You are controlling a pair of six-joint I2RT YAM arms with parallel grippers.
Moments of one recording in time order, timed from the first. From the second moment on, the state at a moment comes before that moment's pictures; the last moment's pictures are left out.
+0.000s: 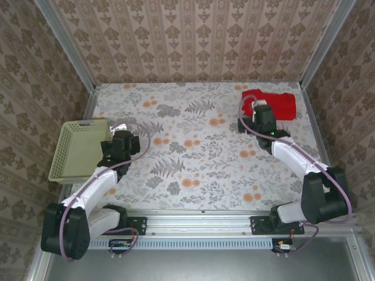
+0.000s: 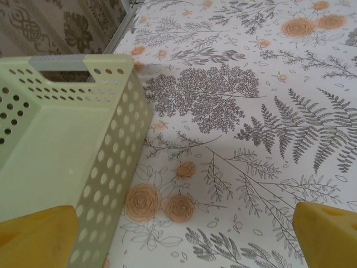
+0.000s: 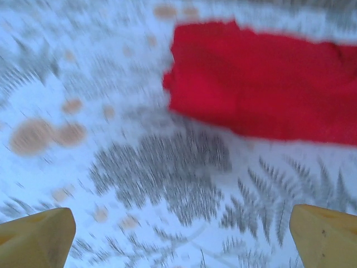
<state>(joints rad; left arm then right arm) -0.28 1.09 0.52 -0.06 -0.51 -0.12 0.18 1.39 0.83 -0.13 0.27 0.08</state>
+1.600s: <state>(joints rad) -0.05 1.55 0.37 0.82 -0.08 0.13 0.02 1.52 0.41 0.74 0.05 0.01</state>
